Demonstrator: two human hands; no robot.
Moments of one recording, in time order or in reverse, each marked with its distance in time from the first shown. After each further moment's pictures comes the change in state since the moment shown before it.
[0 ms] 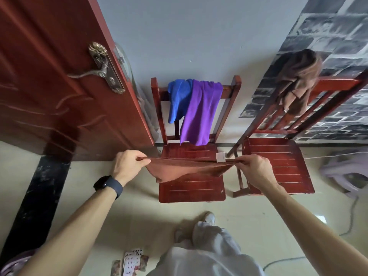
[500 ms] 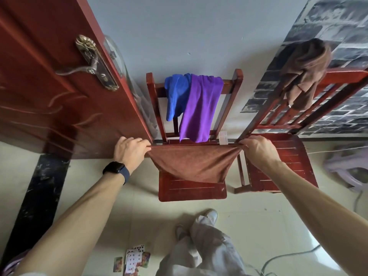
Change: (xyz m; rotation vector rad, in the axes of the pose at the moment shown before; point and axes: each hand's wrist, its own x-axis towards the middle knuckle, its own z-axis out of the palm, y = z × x) left_hand 0.052 0.002 0.023 0.594 0.186 0.380; right_hand 0.062 0.004 -0.008 -0.385 0.005 -0.227
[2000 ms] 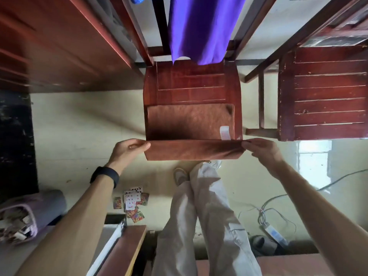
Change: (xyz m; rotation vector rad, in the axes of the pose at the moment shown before) left_hand -0.094 0.019 0.282 -1.122 -0.655 -0.861; right_hand -0.053 0.067 0.303 0.943 -0.421 0.779
